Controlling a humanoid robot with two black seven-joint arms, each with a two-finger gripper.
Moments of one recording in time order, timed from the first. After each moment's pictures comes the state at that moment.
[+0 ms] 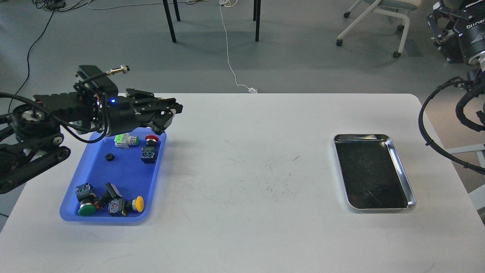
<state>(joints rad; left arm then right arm) -0.98 0.69 -0.31 -1.31 1.88 -0.15 -0.32 0.79 -0.56 1.05 0.74 0.16 0.49 0.24</state>
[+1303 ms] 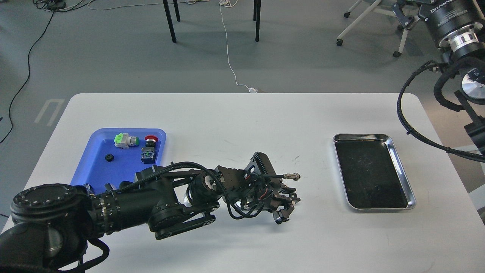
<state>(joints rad) -0.86 -0.04 -0.13 -1.04 2.18 -0.23 -0.17 0.92 -0.49 0.94 0.75 0.15 0.43 0.17</state>
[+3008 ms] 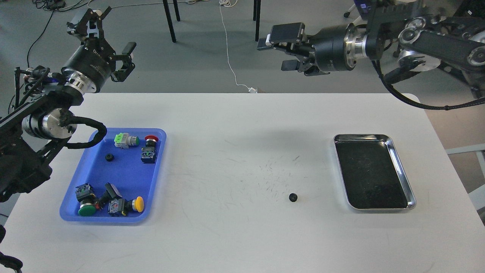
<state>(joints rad) -0.78 0.52 -0.74 -0.92 0.12 -0.21 -0.35 1.66 -0.40 -0.35 1.06 -0.54 0.49 0.19</state>
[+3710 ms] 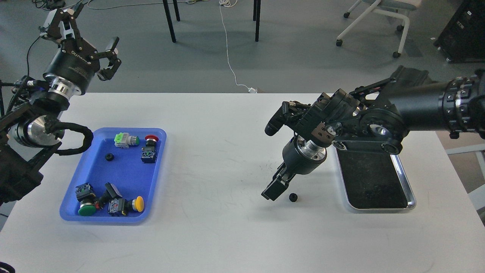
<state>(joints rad) -0.73 0.56 -0.75 -0.93 0.00 -0.32 -0.42 1.66 -0.10 -0.80 1.15 -1.16 0.43 0.44</state>
